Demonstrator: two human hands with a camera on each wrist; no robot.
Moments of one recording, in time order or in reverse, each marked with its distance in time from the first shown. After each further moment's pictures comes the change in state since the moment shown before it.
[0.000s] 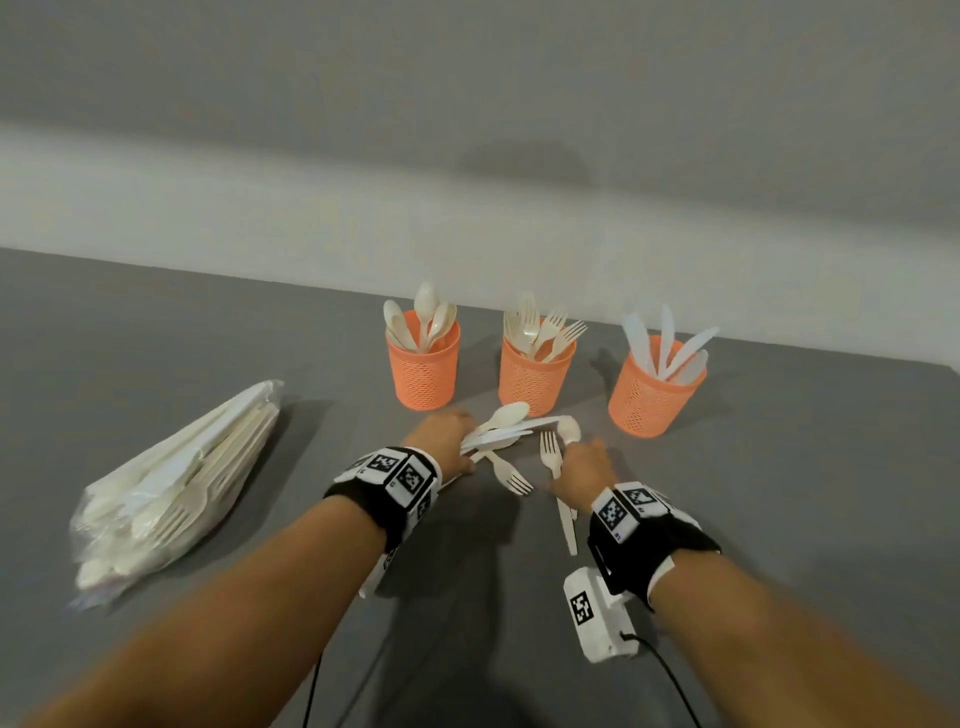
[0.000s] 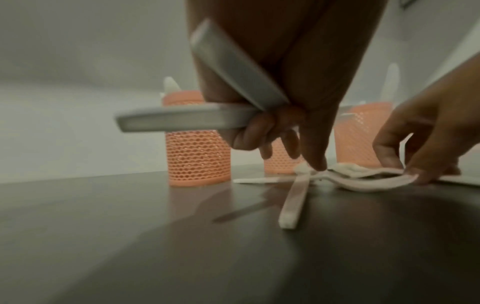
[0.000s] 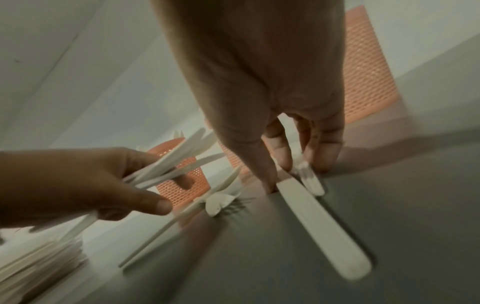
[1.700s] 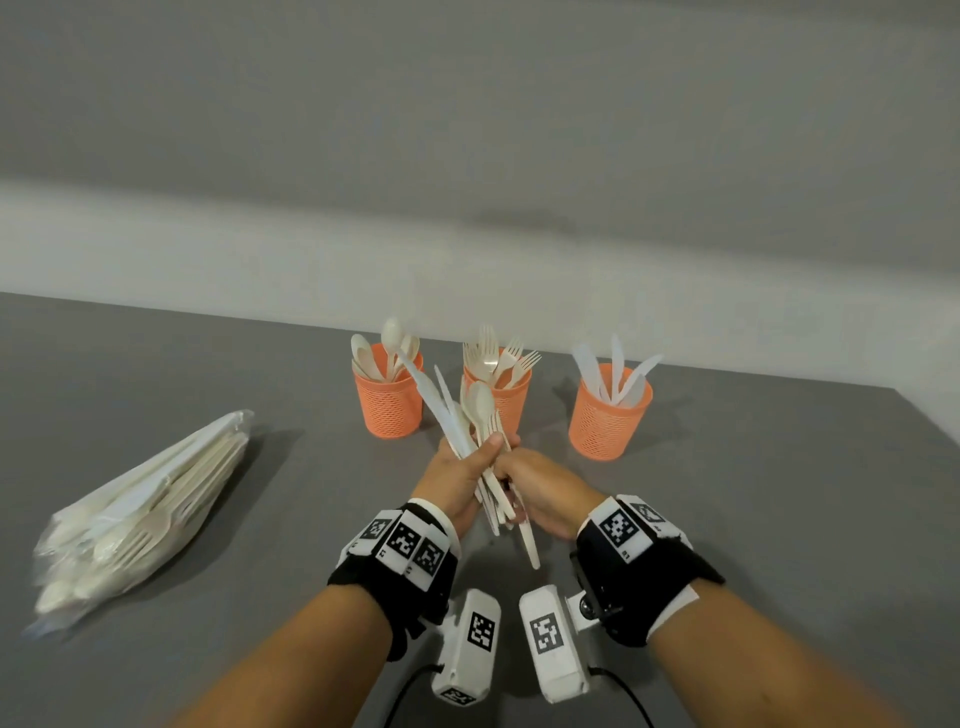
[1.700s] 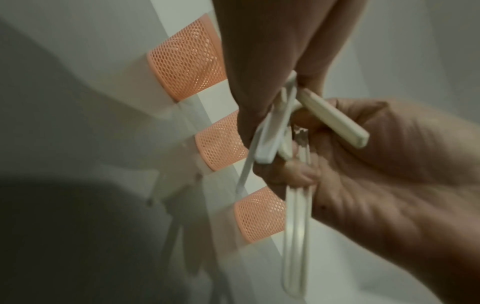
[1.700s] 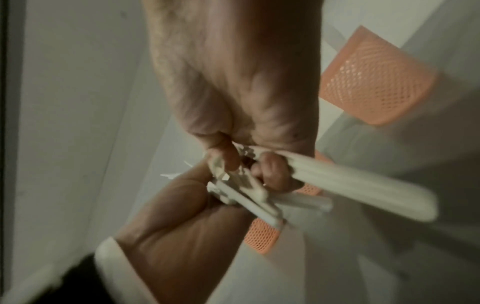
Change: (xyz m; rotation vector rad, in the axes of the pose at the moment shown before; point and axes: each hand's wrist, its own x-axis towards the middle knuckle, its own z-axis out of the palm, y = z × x) left_hand -0.025 0.080 0.027 -1.747 0.149 0.015; right_hand -0.061 -0.014 -0.055 0.887 -0.384 -0.210
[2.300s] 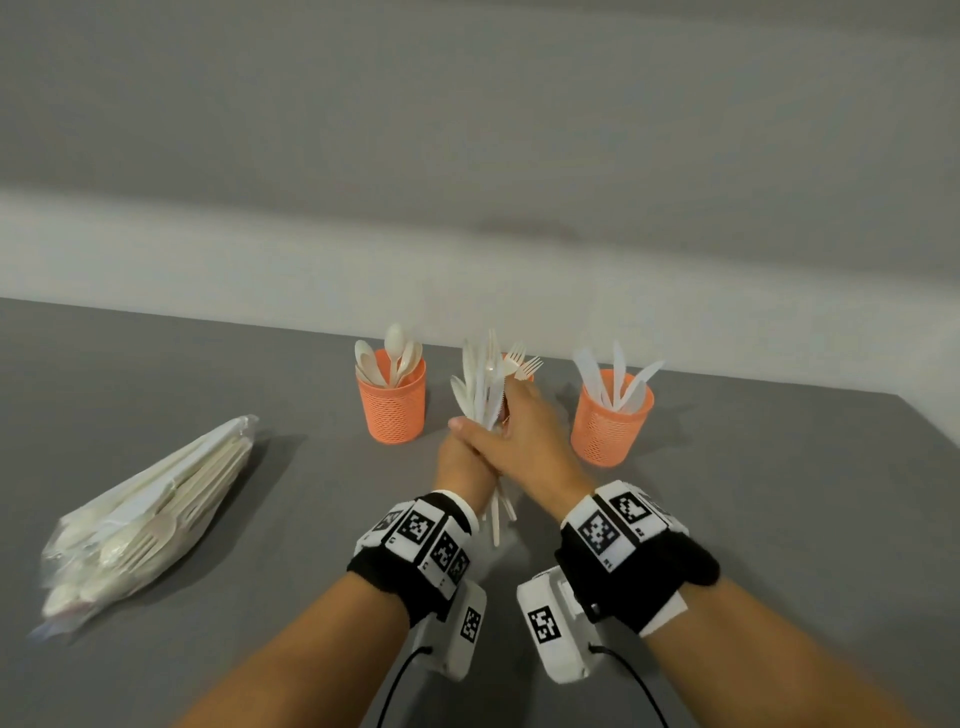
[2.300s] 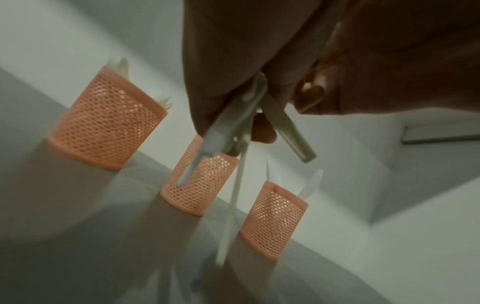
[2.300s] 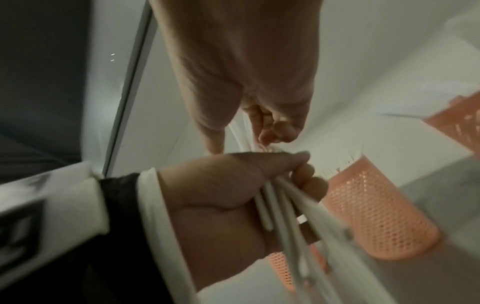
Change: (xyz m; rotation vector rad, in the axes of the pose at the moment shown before) left_hand 0.005 0.010 0.025 0.418 0.172 0.298; right_hand -0.007 -0.037 0.004 -0.507 0.428 -0.553
